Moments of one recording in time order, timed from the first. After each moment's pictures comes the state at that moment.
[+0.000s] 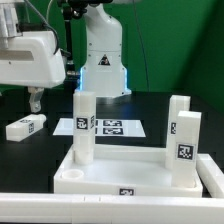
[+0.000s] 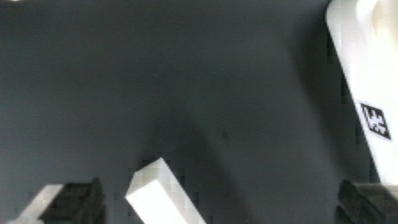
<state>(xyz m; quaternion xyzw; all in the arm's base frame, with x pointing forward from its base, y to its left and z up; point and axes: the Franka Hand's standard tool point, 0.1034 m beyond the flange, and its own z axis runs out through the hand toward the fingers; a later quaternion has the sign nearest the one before) 0.502 -0.183 0.094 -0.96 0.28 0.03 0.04</state>
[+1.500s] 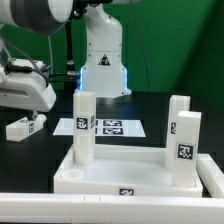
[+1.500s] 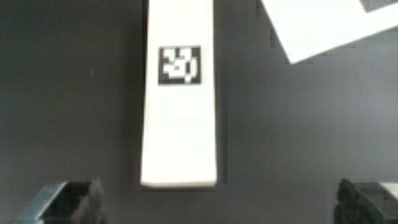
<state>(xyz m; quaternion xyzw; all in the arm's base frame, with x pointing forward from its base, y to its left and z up) 0.414 -0.206 0.050 -0.93 0.18 0.33 0.06</state>
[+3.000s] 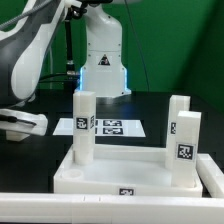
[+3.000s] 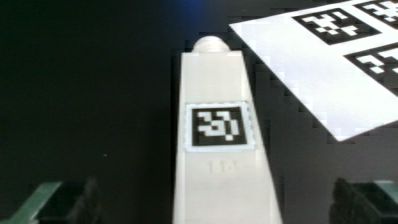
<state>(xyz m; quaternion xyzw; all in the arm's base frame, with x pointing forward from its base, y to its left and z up) 0.388 -0.214 0.018 -0.83 0.17 0.52 0.10</state>
